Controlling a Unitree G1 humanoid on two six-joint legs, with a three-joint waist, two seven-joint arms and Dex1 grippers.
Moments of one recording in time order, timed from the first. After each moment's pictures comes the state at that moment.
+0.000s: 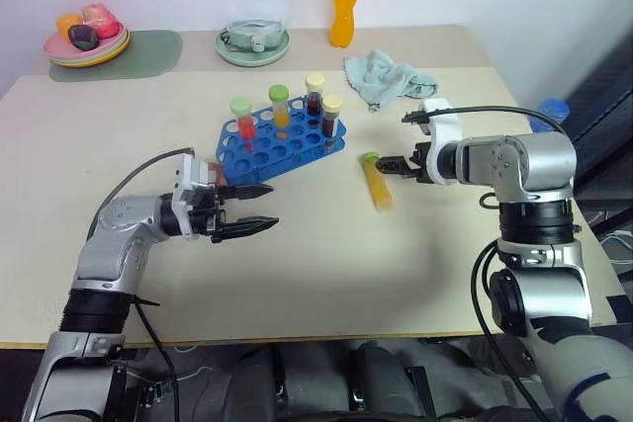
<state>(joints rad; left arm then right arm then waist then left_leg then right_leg) -0.39 0.59 0.02 0.12 -0.54 0.19 -1.35 -0.91 -0.41 -0.09 0.17 0.29 1.41 0.40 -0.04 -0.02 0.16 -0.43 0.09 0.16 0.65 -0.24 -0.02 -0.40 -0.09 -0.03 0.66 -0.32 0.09</state>
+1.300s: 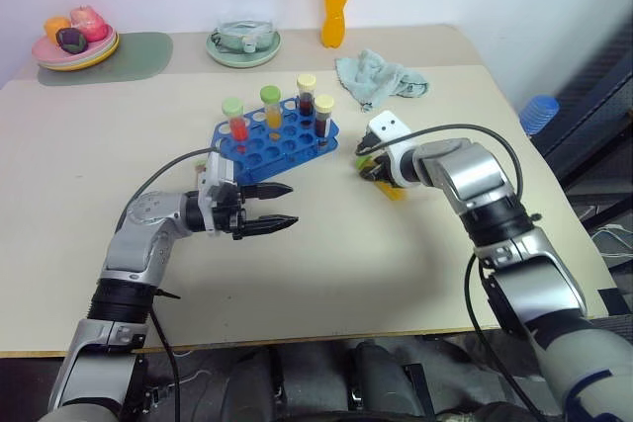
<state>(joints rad) -0.43 0.53 -0.01 0.13 -0.49 0.23 -1.32 -0.85 -0.47 0.30 0.13 0.13 1.00 0.68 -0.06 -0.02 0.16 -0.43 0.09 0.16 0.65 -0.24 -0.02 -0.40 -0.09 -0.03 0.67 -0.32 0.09</state>
